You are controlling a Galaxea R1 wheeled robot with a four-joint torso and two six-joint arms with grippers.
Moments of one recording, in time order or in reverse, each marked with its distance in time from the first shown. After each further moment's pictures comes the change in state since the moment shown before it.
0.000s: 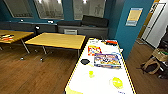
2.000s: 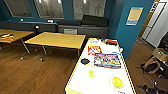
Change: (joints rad) left arm -0.015 0.017 -0.003 0.000 -0.005 0.000; right arm 0.450 0.129 -0.378 0.508 -0.242 0.068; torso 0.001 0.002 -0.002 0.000
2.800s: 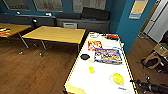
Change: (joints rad) left arm -0.011 -0.005 -0.002 0.000 -0.006 0.000; right arm 0.067 0.050 0.027 0.008 0.000 0.004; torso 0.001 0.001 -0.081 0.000
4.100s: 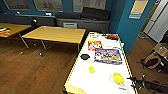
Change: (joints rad) left arm 0.000 0.000 0.000 0.000 -0.001 0.000; right arm 0.022 0.164 -0.252 0.026 -0.017 0.041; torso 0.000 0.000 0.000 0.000
